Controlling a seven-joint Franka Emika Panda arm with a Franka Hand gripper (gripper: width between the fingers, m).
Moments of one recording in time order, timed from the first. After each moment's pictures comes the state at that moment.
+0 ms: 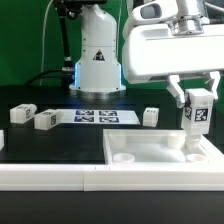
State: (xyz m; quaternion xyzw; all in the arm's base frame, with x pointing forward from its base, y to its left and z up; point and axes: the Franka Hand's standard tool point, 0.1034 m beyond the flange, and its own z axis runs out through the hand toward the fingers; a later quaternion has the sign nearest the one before) arm 0.614 0.109 0.104 -0.96 -0.08 -0.27 0.05
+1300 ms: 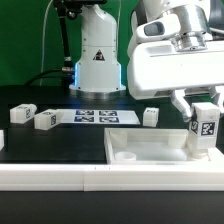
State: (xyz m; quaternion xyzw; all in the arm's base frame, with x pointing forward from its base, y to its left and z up) arm 0.618 0.118 0.089 -0.95 -0.07 -0.30 0.05
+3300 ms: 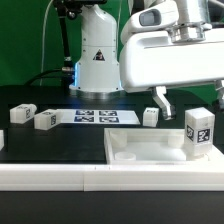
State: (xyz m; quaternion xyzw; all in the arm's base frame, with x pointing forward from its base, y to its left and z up) arm 0.628 0.105 0.097 -0.97 -0.07 -0.21 0.06
